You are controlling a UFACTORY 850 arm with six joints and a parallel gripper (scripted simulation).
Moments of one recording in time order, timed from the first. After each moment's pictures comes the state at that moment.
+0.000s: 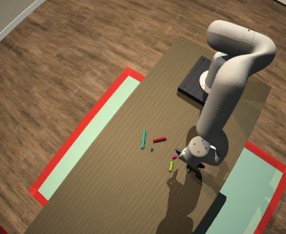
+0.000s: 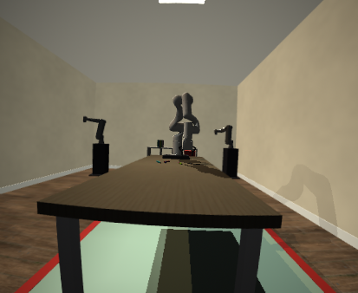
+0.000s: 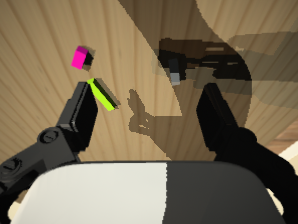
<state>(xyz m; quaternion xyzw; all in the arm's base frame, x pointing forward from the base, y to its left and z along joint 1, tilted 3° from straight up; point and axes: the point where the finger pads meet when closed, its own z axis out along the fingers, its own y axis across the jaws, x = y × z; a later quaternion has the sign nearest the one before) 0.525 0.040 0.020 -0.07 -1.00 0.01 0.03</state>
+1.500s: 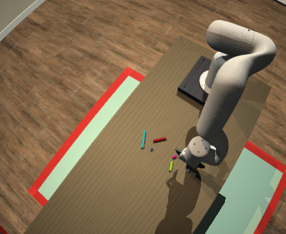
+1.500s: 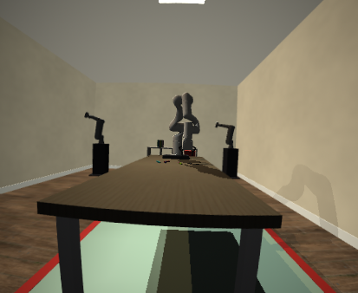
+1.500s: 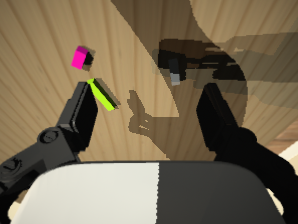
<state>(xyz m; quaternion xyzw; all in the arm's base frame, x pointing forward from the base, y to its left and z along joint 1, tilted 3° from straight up) 0.525 0.040 0.020 -0.07 -1.00 0.01 0.03</state>
